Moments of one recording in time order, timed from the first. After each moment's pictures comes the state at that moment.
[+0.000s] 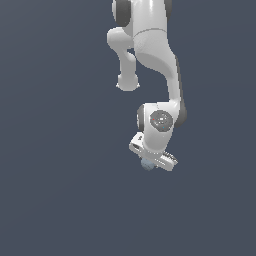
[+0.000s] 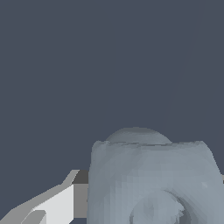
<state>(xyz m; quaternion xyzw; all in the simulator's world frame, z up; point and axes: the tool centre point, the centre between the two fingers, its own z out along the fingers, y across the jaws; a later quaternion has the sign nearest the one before) 0.048 0.098 0.040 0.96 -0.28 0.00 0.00</state>
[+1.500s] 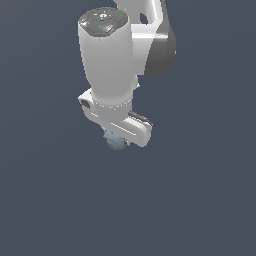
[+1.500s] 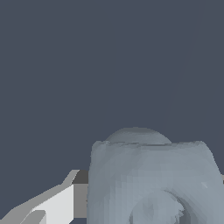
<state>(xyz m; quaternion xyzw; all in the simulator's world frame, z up) 0.069 -0.034 0.272 0.96 -0.28 0.00 0.00</state>
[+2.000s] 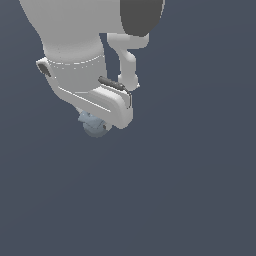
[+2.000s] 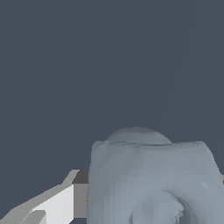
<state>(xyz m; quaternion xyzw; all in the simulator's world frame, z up) 0.079 -0.083 0.359 0.96 -0.28 0.00 0.00</state>
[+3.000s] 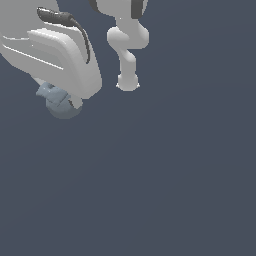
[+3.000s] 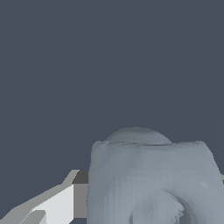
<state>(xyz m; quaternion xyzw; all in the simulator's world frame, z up) 0.092 -0.130 0.444 0.96 -0.28 0.00 0.00</state>
